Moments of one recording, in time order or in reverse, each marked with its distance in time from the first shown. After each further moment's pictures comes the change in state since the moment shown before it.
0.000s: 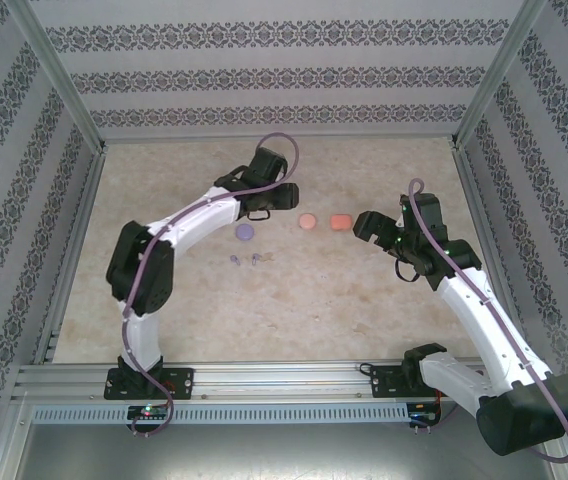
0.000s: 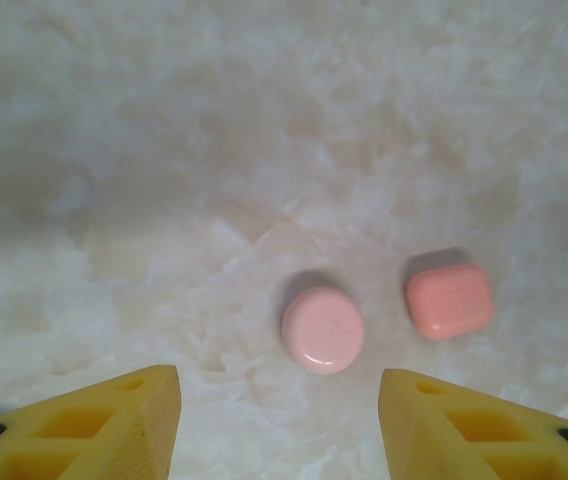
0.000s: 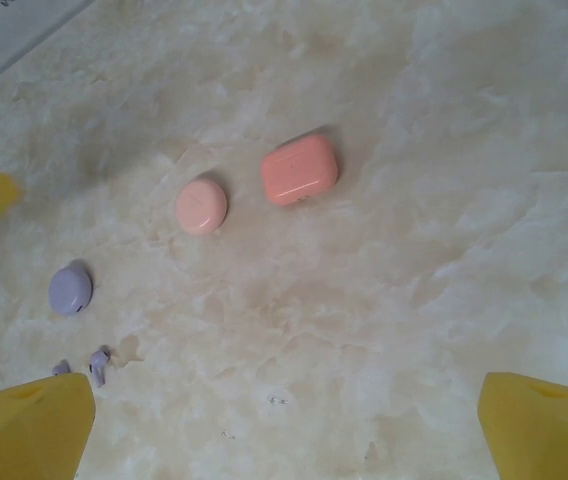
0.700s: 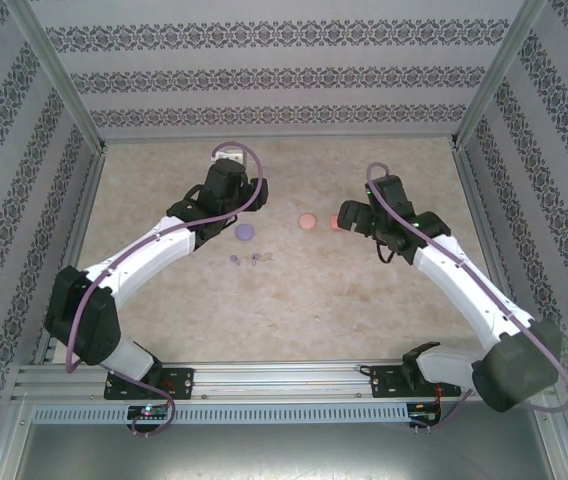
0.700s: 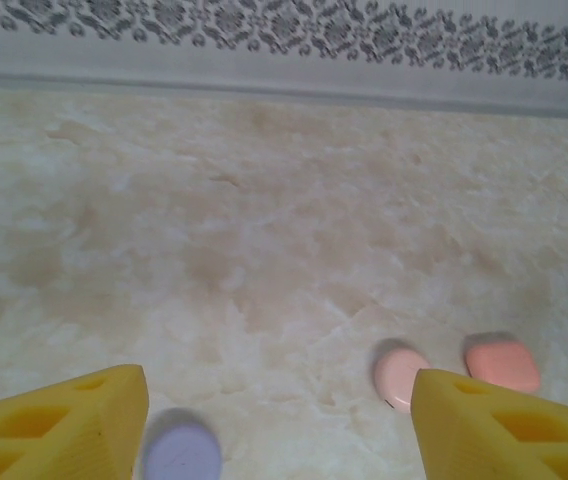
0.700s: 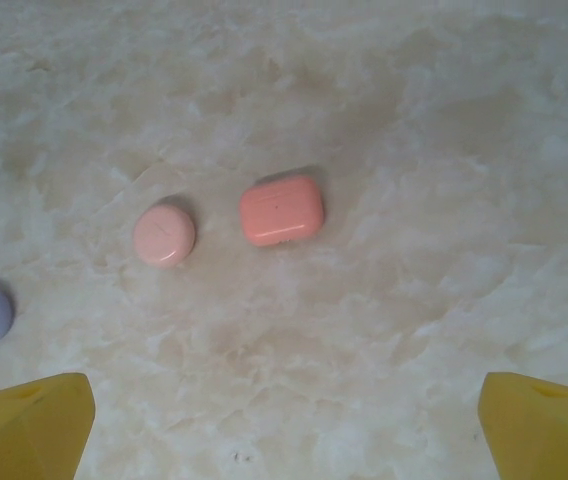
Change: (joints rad) left arm 0.034 -0.394 -0.368 0.209 -0.231 0.071; right arm 0.188 0.255 0.184 -0.022 0.277 -0.039
